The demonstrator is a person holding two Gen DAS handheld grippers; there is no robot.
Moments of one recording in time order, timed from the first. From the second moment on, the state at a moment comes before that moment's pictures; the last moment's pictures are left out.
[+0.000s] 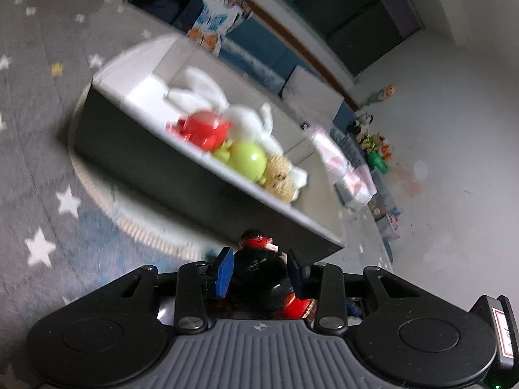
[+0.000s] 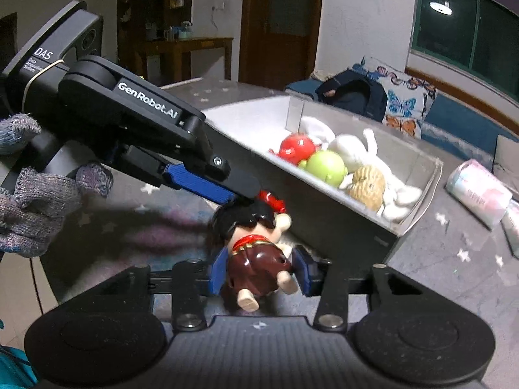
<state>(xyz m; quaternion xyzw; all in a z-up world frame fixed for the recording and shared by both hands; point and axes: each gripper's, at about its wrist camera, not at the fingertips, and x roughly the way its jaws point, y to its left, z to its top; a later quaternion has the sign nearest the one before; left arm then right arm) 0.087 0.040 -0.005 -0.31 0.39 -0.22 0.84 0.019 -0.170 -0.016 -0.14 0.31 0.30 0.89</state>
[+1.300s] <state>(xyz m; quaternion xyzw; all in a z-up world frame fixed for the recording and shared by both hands) 0.092 0.047 -0.028 -0.32 0.42 -0.21 0.82 0.041 -0.171 -0.024 -0.13 0.37 0.34 0.85</state>
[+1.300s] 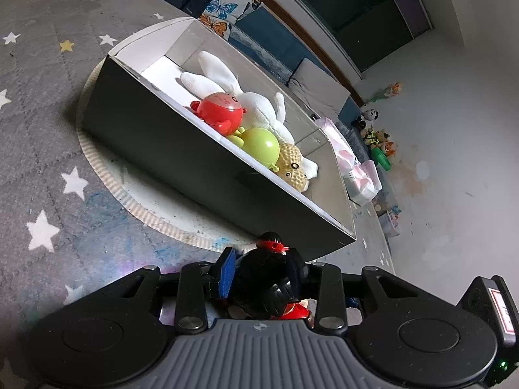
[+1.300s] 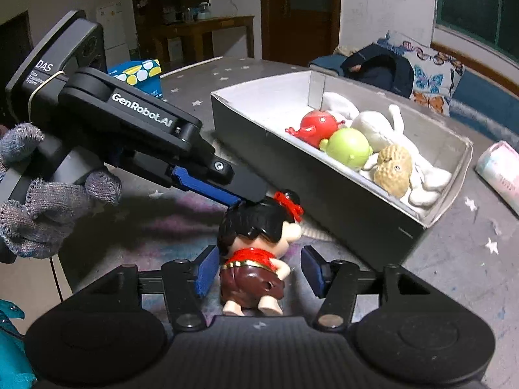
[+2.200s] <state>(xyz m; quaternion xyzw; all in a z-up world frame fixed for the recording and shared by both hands) 0.080 0.041 -0.019 -0.29 0.41 -0.18 0.85 0.062 -0.148 -0.028 -0.13 0.42 0.33 0.84</state>
